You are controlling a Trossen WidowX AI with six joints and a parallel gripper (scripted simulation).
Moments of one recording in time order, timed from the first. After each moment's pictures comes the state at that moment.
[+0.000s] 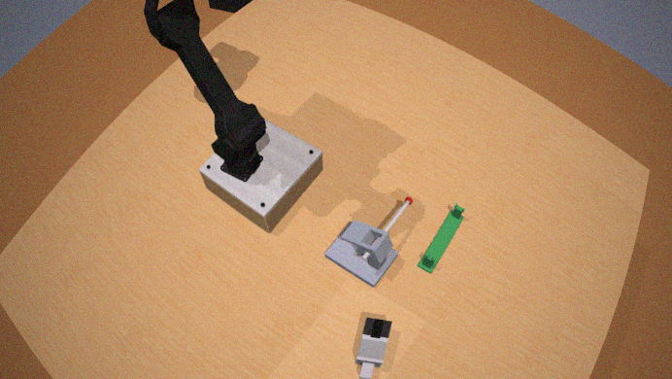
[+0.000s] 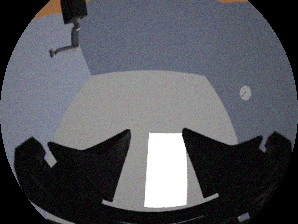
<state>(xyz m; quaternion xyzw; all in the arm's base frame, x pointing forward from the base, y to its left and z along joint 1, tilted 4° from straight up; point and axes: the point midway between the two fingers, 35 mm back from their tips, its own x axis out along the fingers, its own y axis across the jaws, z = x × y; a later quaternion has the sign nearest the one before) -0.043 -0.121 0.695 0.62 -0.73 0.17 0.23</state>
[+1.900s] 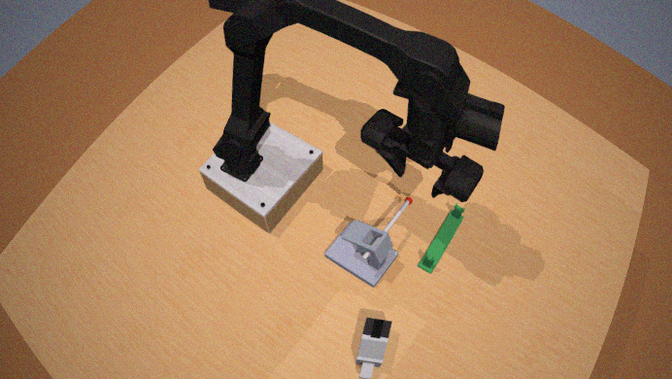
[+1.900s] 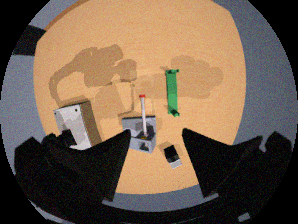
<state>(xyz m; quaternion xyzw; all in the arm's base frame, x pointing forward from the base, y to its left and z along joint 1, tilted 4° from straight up) 0.325 0.035 0.154 0.46 -0.51 -0.45 -0.58</state>
